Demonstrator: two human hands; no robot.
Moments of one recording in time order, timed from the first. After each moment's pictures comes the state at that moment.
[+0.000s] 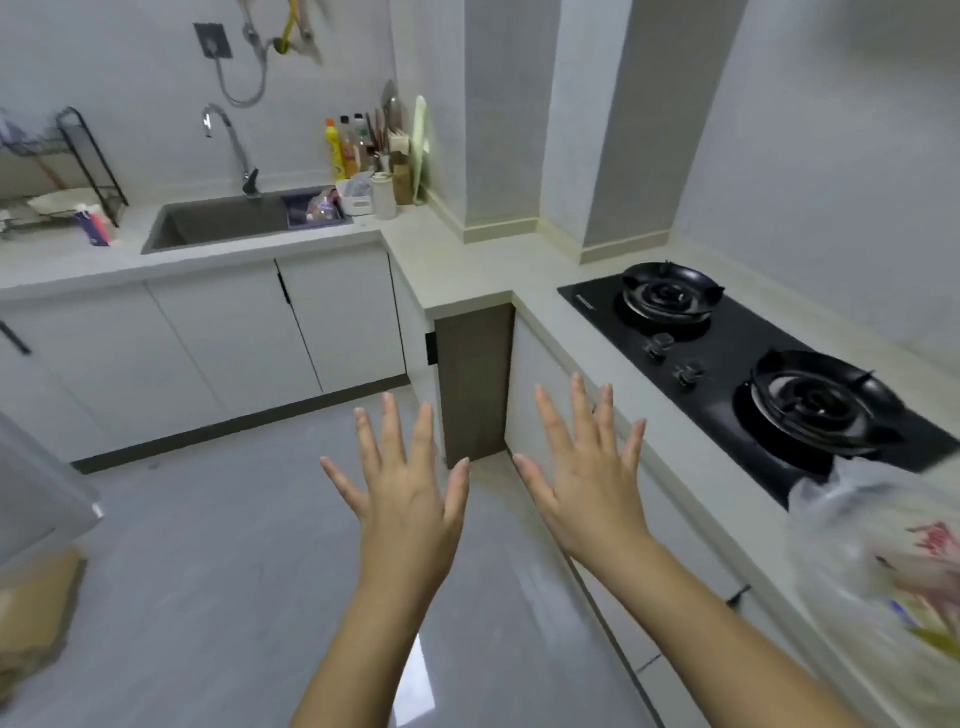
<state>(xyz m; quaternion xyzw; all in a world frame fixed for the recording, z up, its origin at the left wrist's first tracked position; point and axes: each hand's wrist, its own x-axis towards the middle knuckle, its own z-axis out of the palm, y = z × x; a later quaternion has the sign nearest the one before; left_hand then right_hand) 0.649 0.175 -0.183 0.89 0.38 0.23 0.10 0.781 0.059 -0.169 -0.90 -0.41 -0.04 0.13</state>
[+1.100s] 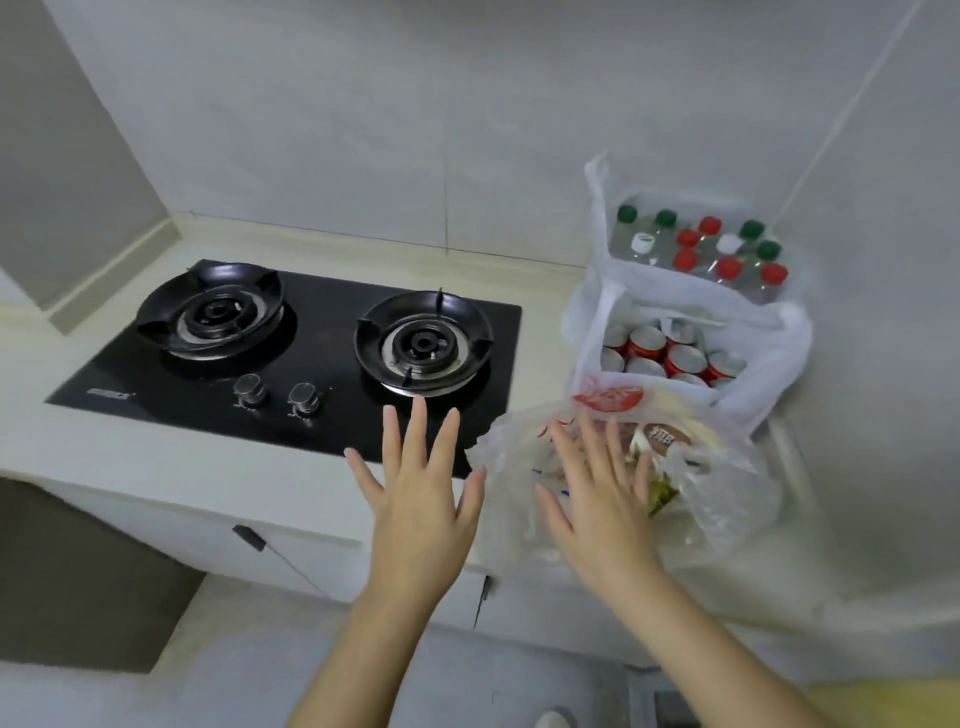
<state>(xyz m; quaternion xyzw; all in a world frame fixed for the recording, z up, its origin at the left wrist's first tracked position) 0.983 -0.007 -0.206 0.96 -0.14 0.08 0.24 0.941 -0.183 -0.220 -0.99 0.10 -0.03 0.11</state>
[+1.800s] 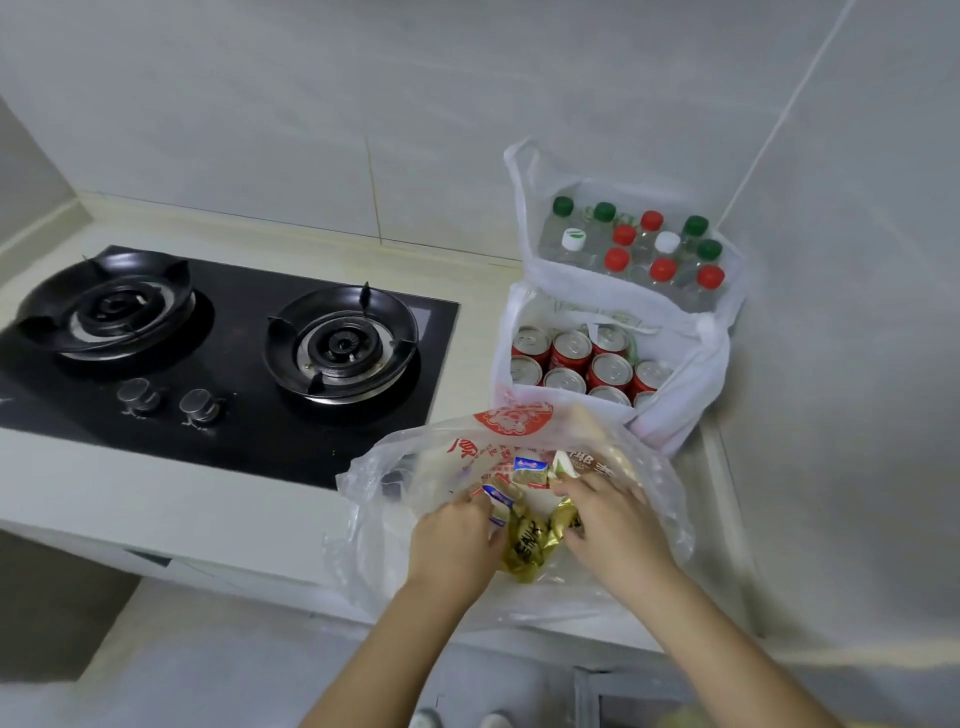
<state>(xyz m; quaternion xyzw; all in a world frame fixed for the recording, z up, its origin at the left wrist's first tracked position) 0.994 -0.161 -0.267 0.96 -0.18 -0.13 0.16 0.948 -0.331 -0.237 -0.99 0.07 0.08 0.09</state>
